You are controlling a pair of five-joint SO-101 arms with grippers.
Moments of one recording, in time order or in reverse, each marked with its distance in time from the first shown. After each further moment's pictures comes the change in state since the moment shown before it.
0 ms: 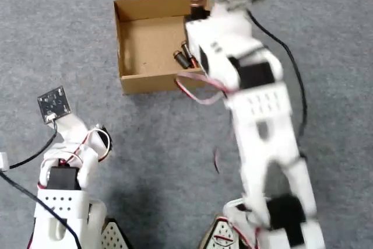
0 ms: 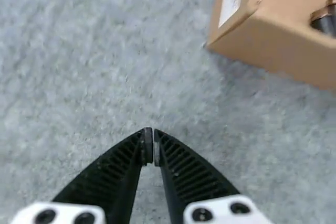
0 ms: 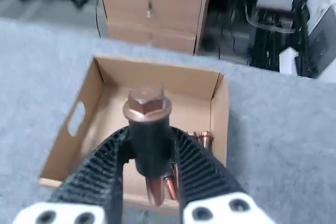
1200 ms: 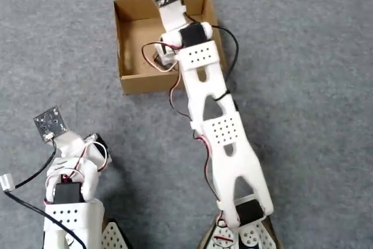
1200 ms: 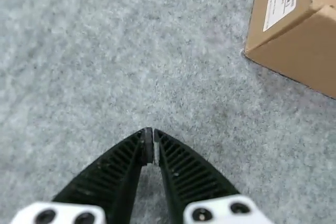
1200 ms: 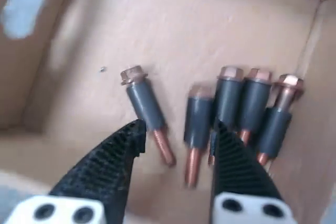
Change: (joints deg) left arm -5.1 -16.1 18.5 -7.6 0.0; right arm -5.5 81.4 -92.2 43.9 4.3
